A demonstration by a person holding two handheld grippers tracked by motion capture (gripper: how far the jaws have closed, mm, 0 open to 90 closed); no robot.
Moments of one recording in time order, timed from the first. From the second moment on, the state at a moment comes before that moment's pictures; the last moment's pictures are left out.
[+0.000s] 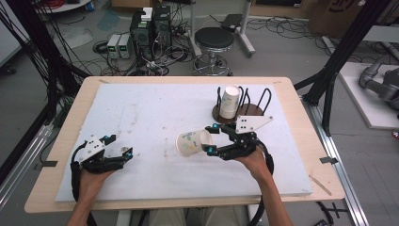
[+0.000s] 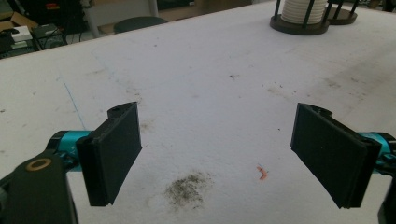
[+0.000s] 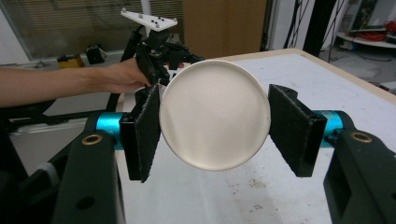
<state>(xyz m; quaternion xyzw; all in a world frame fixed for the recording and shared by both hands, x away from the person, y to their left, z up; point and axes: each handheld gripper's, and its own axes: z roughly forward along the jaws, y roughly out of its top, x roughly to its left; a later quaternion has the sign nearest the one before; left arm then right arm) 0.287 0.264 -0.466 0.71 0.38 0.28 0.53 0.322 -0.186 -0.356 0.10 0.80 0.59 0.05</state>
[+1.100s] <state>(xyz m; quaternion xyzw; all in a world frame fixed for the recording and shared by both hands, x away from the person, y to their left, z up) 0.312 0.249 -0.369 0.76 0.14 0.13 0.62 0.328 -0.185 -0.348 0.08 0.80 0.59 0.02</state>
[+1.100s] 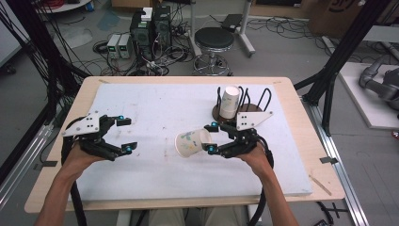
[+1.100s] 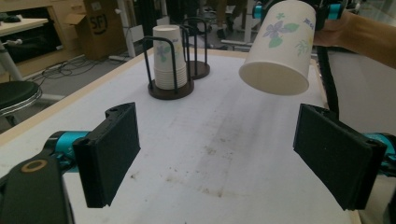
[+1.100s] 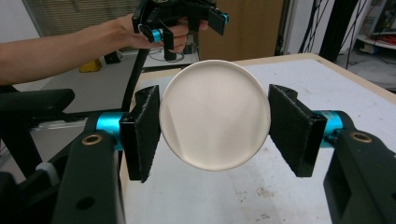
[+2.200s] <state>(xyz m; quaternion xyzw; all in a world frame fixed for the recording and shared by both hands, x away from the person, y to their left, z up) 0.333 0.107 -0.367 0.78 0.04 0.04 0.63 0.333 -0.177 -0.346 0.06 0.80 0.59 0.00</state>
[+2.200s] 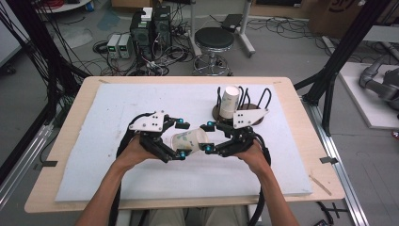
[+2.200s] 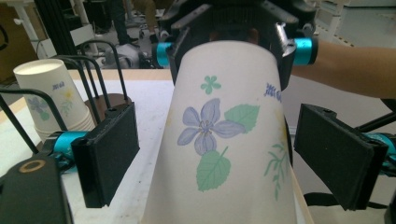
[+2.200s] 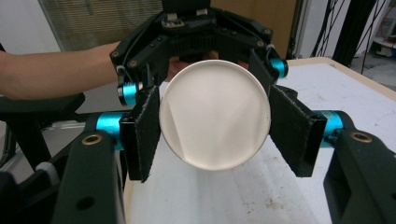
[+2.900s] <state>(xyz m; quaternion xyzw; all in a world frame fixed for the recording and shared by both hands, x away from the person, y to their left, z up) 0.330 0.107 -0.380 0.79 0.02 0.03 0.61 0.331 -0.177 -0.346 0.06 0.80 0.59 0.00</state>
